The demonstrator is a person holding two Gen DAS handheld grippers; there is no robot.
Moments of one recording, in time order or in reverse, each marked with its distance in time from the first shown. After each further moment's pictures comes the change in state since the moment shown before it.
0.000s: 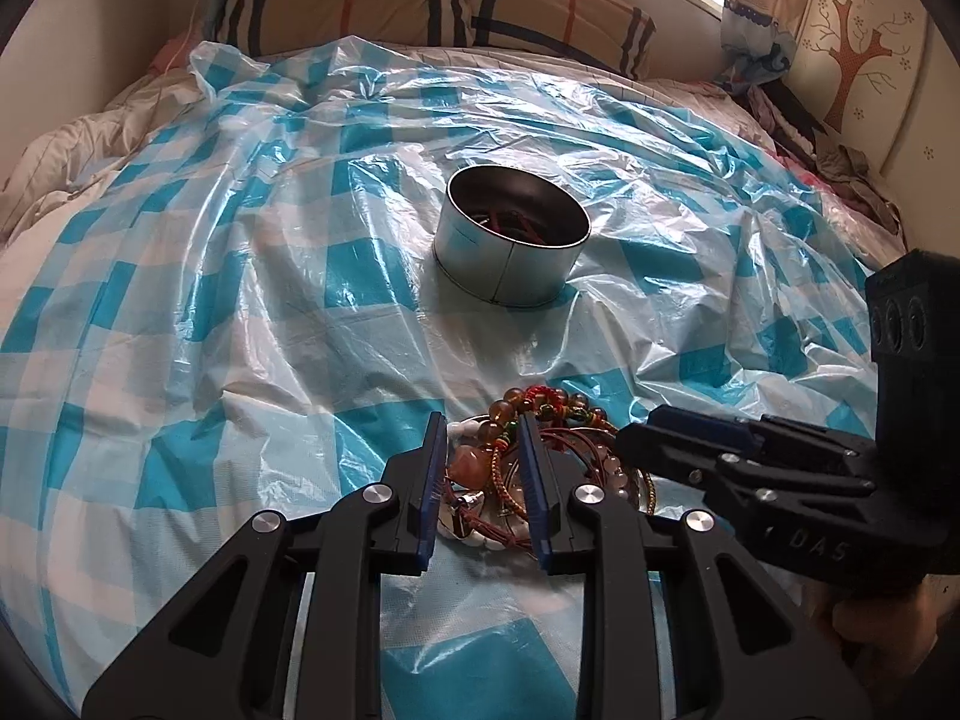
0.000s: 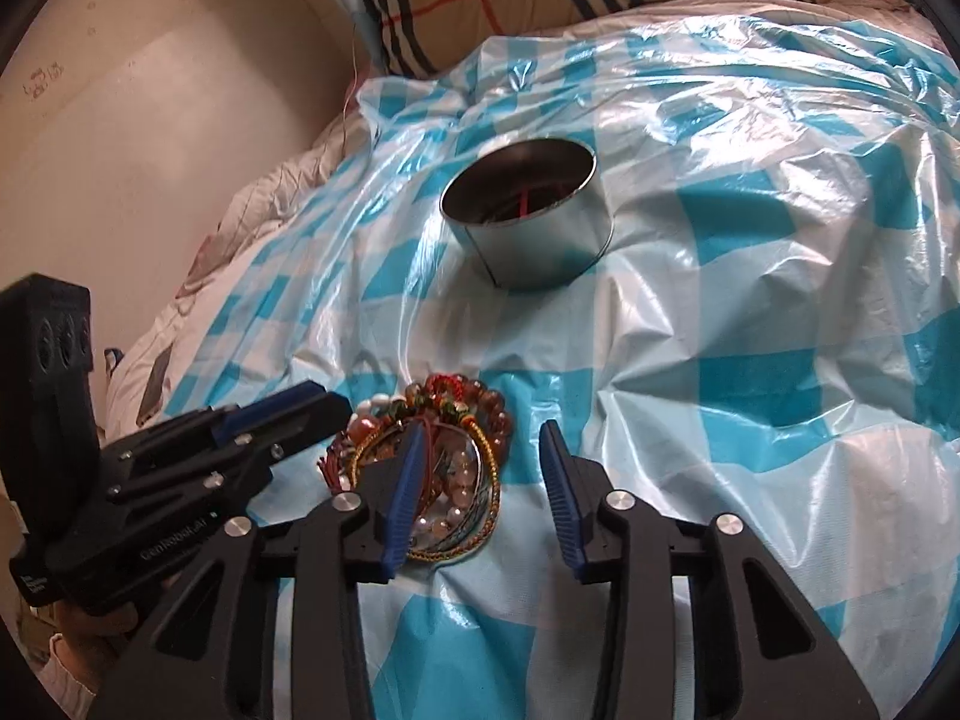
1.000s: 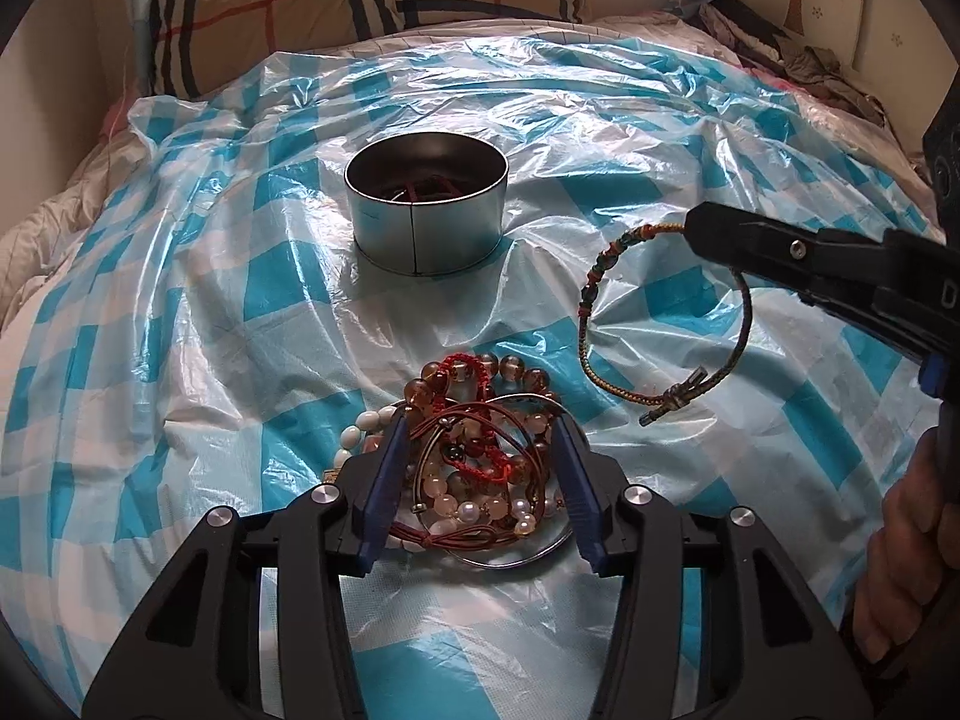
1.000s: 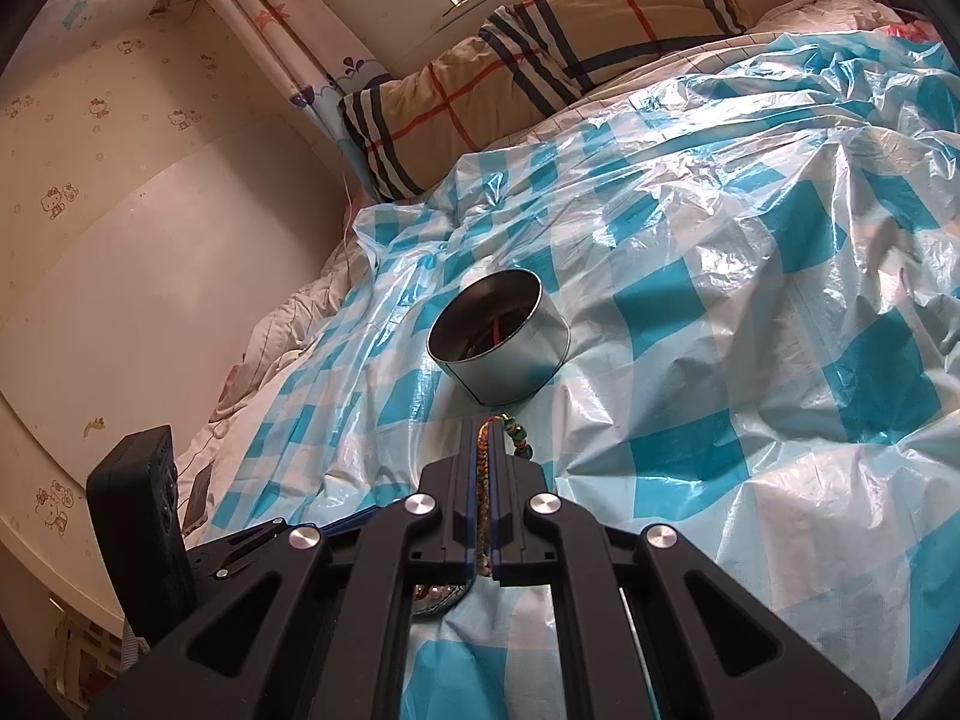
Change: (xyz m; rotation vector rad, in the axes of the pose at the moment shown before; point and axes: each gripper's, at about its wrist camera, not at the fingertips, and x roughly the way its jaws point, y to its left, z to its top) left arm 0.027 -0.057 -0.012 0.235 0.078 0.073; right arm -0.064 -0.034 0.003 0.158 -0.314 0.080
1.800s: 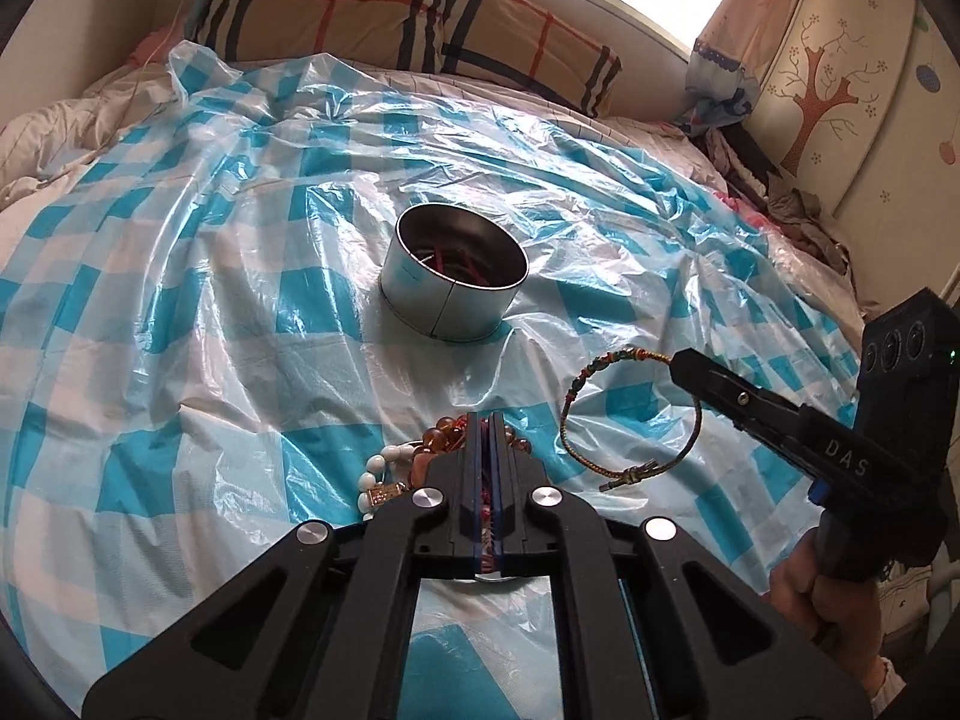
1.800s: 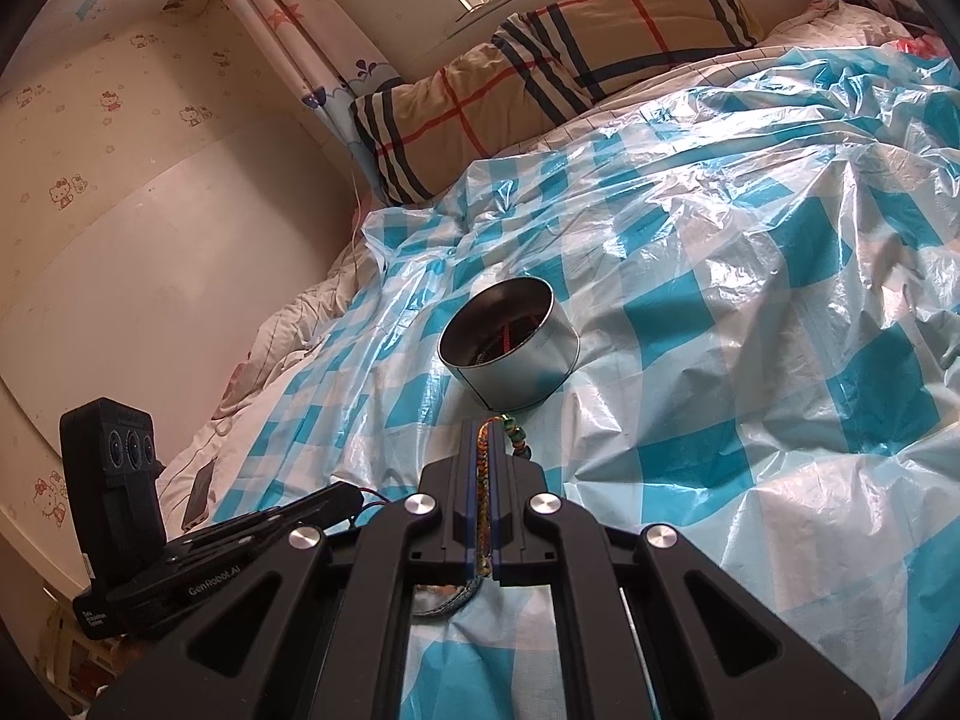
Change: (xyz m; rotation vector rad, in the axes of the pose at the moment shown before) left arm -0.043 0.058 0.003 -0.283 -0.159 -0.238; right arm -0.007 0.008 -0.002 -0.035 -0.031 0.013
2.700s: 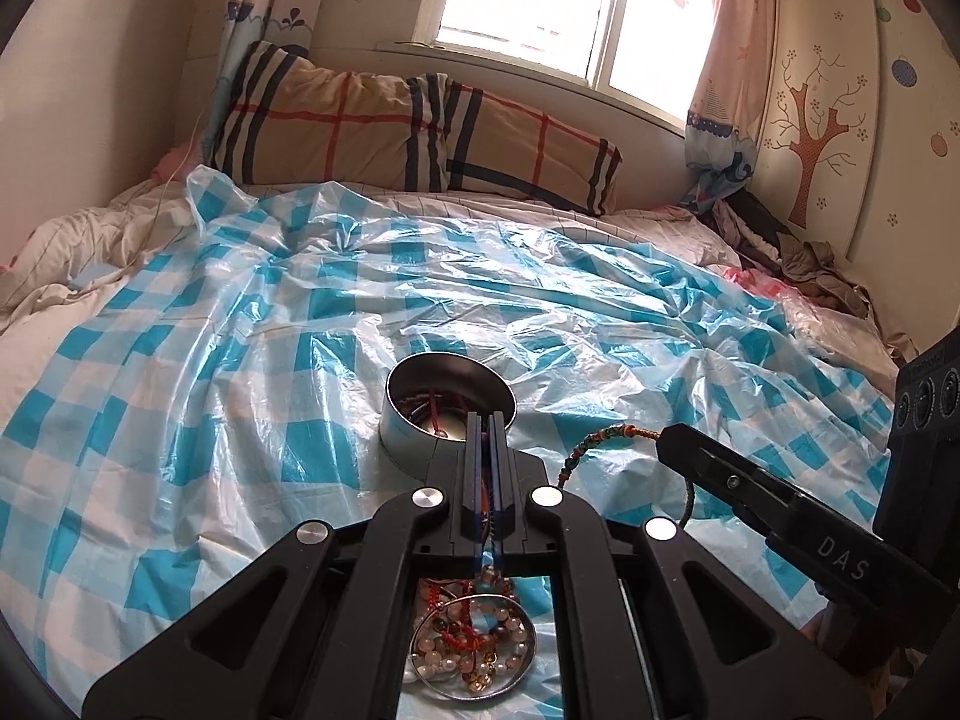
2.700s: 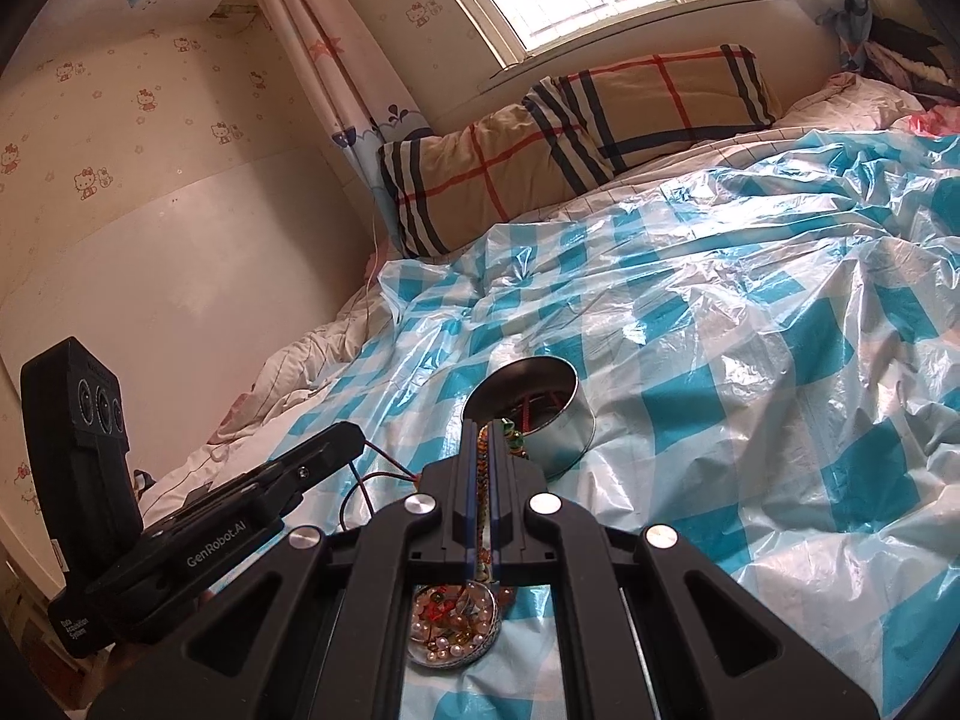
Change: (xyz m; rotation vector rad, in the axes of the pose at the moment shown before) left arm -0.011 -0.039 0.027 0.085 -0.276 0.117; right arm -0.009 0.020 0.016 -0.085 -0.144 -0.016
